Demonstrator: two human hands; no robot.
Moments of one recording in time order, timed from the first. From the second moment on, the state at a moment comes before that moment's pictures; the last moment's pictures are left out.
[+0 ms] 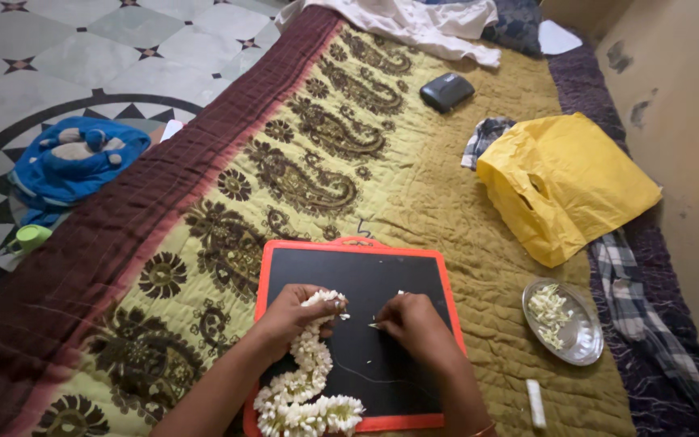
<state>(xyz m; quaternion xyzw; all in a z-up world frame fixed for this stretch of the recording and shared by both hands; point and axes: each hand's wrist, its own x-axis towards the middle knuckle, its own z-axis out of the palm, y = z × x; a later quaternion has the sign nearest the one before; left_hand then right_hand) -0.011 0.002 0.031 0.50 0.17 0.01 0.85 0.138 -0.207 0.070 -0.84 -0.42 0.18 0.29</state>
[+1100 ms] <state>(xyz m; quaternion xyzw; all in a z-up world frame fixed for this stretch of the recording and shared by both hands) -0.008 -0.008 0.024 0.50 0.14 0.10 0.85 0.082 -0.172 0.072 -0.66 -0.23 0.21 0.69</state>
